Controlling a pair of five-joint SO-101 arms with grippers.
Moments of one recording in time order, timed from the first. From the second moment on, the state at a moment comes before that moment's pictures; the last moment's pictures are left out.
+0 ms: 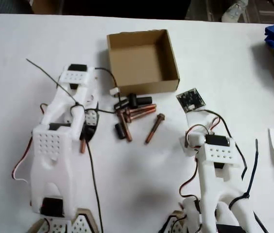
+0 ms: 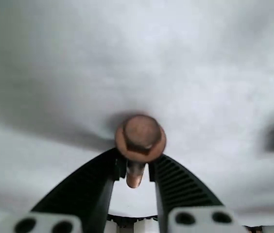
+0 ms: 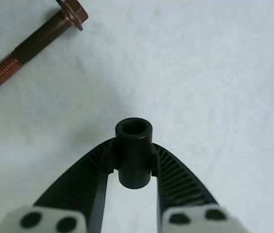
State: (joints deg) left arm -2.6 48.5 -26.2 101.7 6.8; right arm 1.4 -32.5 62.7 45.2 29.6
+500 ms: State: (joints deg) left arm -2.5 48.5 -26.3 101.7 6.8; right arm 1.4 -32.5 62.7 45.2 29.6
